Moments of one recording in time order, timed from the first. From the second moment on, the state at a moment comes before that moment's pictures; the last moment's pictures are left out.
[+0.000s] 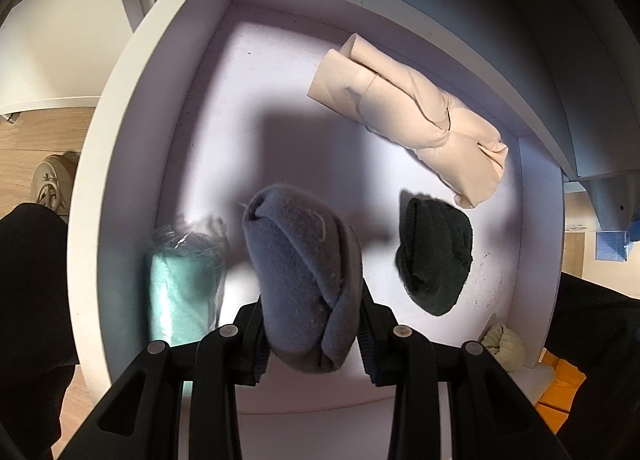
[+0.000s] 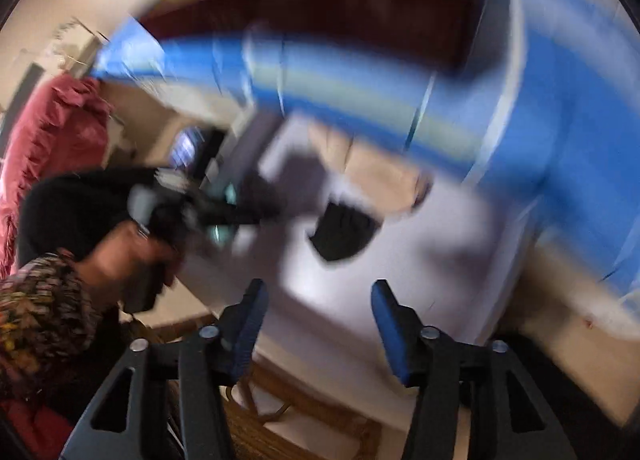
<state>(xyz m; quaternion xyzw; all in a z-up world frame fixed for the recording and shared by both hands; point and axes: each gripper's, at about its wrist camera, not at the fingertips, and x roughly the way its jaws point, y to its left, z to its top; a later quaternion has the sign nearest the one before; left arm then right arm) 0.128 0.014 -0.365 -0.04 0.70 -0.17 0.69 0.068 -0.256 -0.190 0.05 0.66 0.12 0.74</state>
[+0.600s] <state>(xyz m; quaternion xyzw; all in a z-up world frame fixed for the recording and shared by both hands) 0.118 0.033 -0.310 -0.07 0.67 -0.16 0.72 0.132 -0.258 -0.358 0.21 0.69 -0.02 0.69</state>
